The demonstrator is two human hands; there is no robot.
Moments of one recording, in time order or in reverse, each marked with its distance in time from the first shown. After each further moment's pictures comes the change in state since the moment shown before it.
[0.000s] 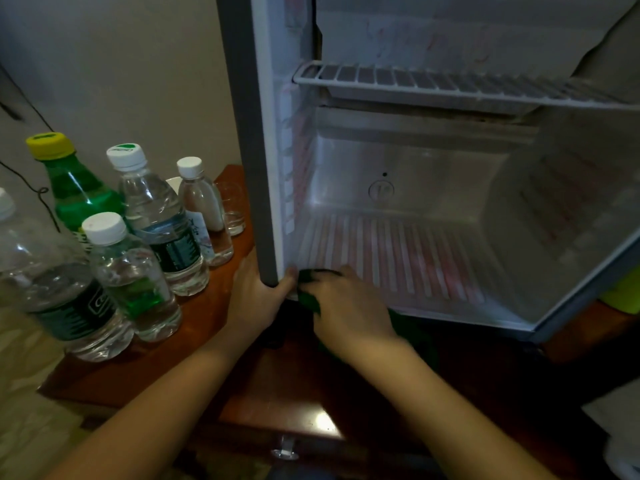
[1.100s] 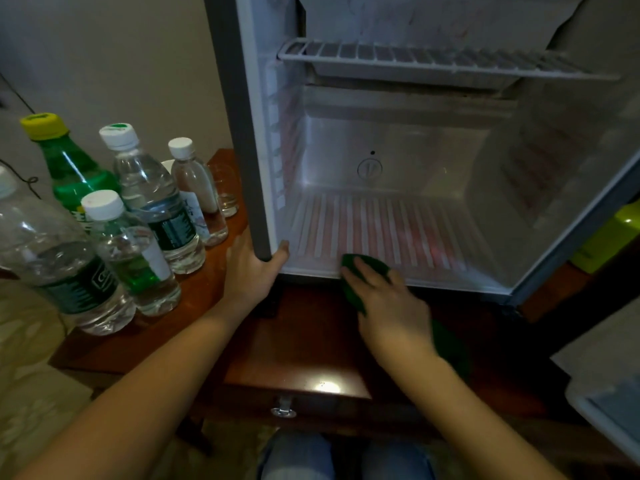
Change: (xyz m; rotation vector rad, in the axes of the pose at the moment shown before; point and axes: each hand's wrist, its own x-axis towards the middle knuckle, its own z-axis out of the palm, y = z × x) left_hand -0.001 0.009 0.000 0.032 -0.001 -0.076; right_hand -0.066 0.032 0.003 -0.126 -0.152 0.305
